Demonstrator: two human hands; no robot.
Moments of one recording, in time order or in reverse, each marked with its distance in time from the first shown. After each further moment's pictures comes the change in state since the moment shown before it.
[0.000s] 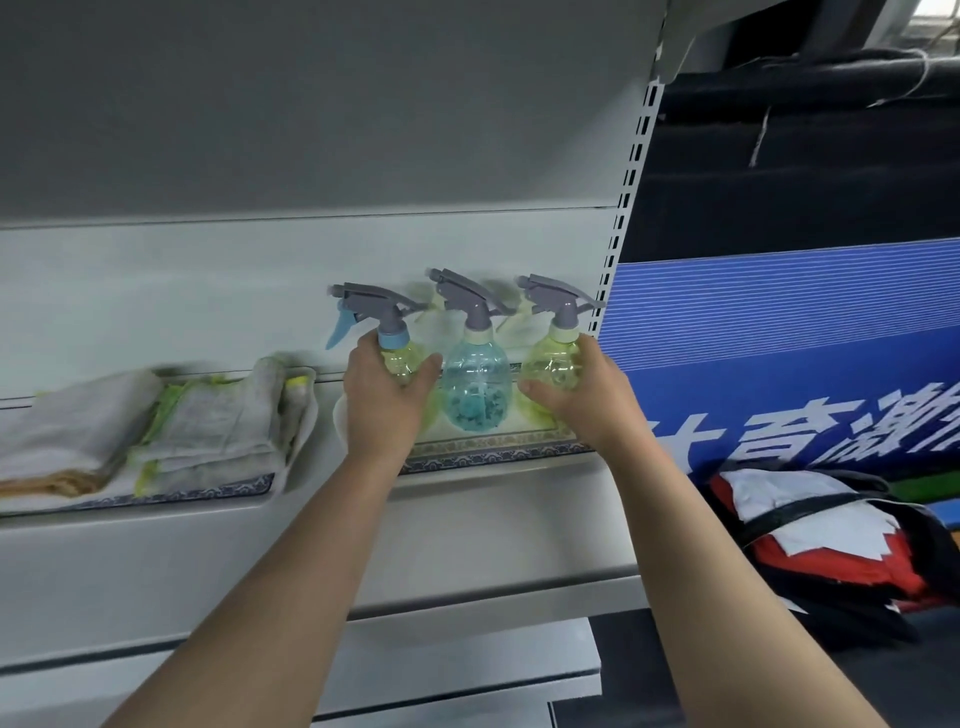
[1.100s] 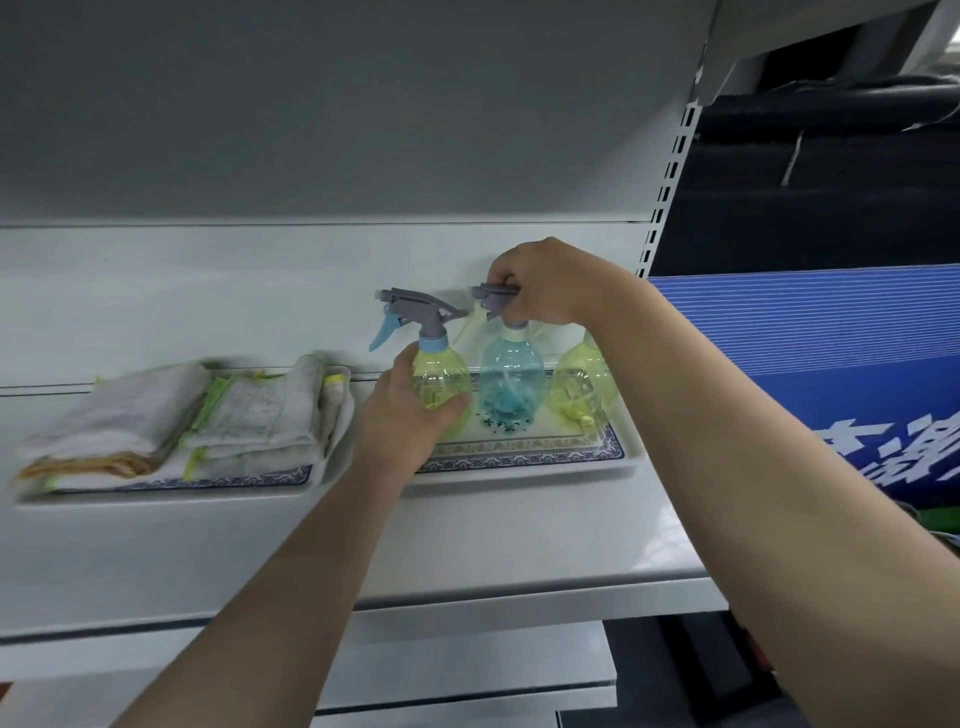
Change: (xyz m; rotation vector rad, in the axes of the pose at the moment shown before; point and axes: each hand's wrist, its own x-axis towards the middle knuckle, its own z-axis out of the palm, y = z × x) left_hand -0.007 -0.014 -0.032 0.205 -0.254 -0.068; right_hand 0.034 -0.146 -0.032 -0.530 -0.278 -0.437
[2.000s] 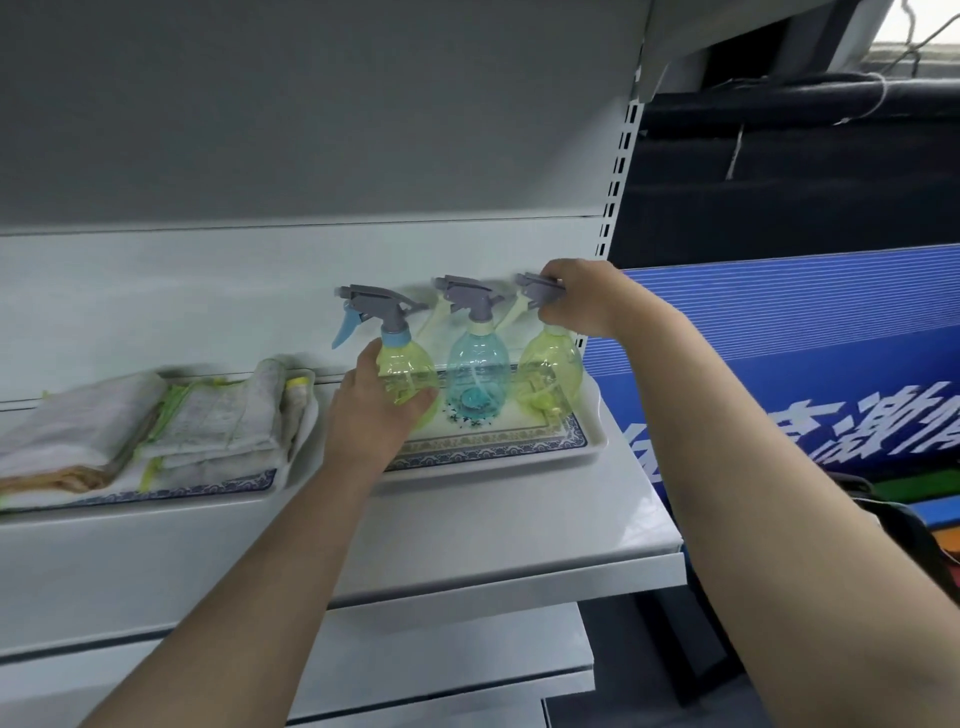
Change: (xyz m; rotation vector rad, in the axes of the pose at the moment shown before) left_hand 0.011 -0.004 0.014 0.029 0.063 -0.001; right_hand -0.033 0.070 0.003 0.075 0.094 0.226
